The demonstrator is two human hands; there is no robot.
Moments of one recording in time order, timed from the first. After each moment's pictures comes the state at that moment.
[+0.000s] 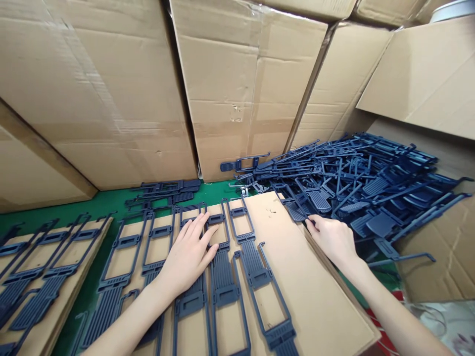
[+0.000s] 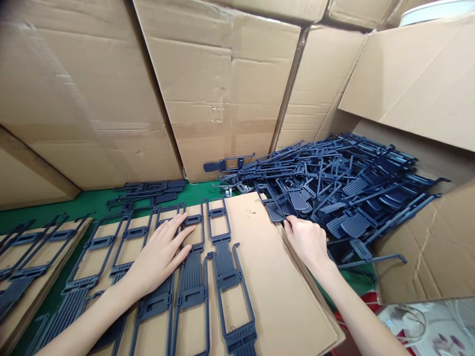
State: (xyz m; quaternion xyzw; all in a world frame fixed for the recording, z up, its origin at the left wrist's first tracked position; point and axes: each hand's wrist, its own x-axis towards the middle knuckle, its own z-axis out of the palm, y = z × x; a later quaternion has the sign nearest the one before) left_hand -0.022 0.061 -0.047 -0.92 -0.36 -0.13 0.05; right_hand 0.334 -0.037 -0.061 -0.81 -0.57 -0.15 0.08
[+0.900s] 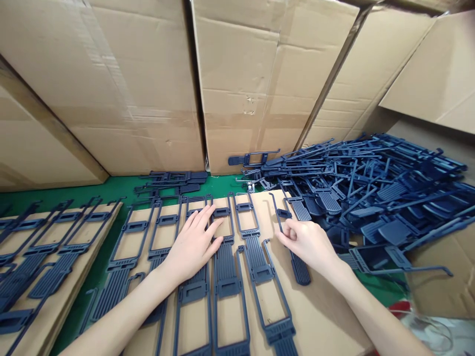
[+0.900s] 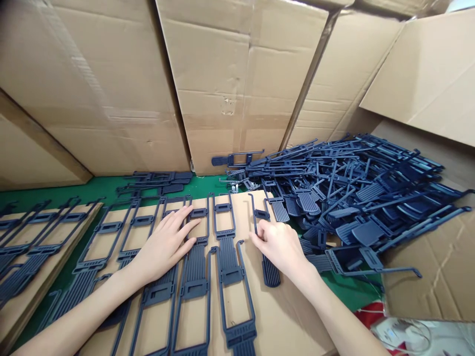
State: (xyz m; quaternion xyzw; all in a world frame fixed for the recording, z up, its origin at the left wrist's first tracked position) left_hand -0.020 0.059 -0.047 -0.92 -0.36 -0.13 0.03; right_hand 0.267 -0.023 -0.036 -0.71 -0.69 0.01 0.16
